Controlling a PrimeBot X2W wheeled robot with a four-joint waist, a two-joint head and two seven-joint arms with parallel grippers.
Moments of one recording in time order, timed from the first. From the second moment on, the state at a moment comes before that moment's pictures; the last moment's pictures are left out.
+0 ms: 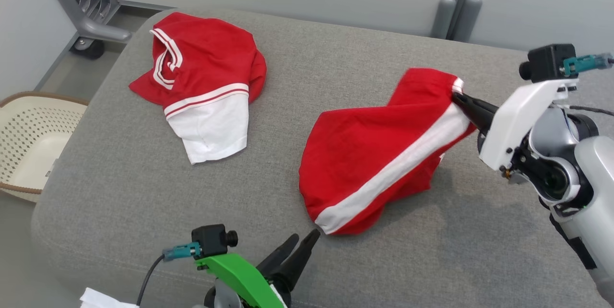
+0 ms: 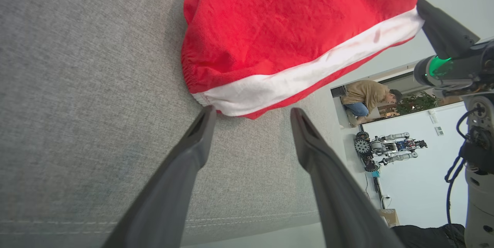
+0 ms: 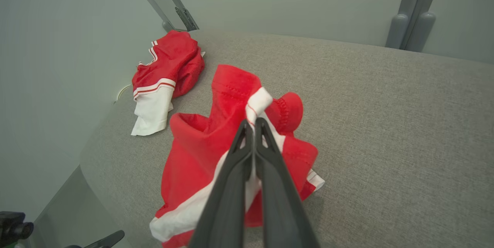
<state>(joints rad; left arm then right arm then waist) -0.08 0.05 -0.57 0.22 -1.16 -0.12 0.12 -0.43 -0.41 0.43 0.02 0.83 -0.13 0.51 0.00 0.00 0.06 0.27</state>
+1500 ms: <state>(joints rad) -0.19 0.05 -0.80 0.37 -1.17 -0.13 0.15 -0.16 -0.31 0.18 0.15 0.77 -0.13 0.26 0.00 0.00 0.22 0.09</state>
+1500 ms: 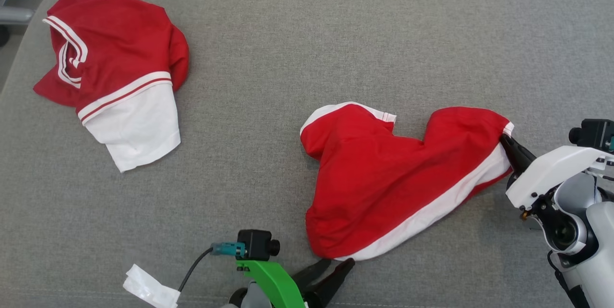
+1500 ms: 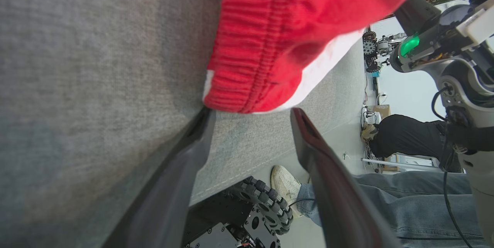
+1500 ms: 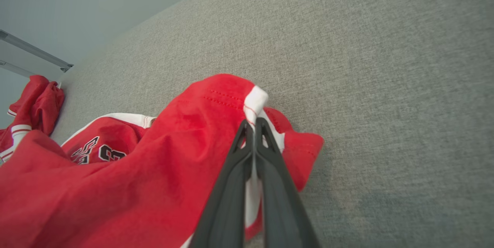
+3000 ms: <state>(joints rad) -0.43 0.39 -0.78 0.07 -1.23 -0.13 0.10 -0.26 -0.29 0.20 -0.08 0.81 -0.06 0.29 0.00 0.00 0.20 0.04</state>
